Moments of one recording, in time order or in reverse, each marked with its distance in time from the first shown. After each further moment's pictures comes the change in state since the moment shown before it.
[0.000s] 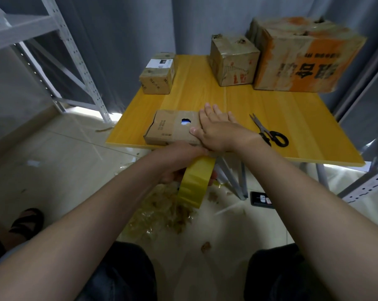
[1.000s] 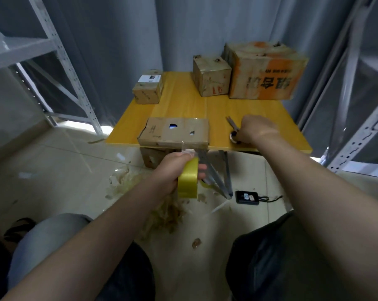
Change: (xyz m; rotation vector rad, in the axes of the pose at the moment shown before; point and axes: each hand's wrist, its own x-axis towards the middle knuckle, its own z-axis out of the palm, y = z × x) left_hand -0.012 -0.046 0.037 -0.263 0.151 0.136; right_hand -0.091 0.071 -0.036 0.041 0.167 0.583
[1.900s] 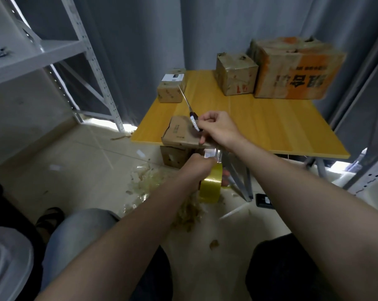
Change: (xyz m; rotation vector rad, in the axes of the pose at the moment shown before) left_hand -0.005 0.010 0.008 0.141 0.070 -0.085; right_hand -0.014 -0.116 0.048 1.191 -0.193 -0.501
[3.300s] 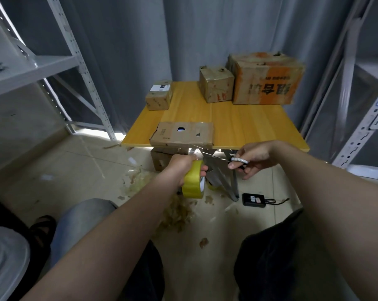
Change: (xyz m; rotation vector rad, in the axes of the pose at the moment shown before) left_hand 0.000 -0.010 0.008 -0.097 0.152 0.019; right_hand -0.083 0.029 -0.137 -0.308 -0.524 0.609
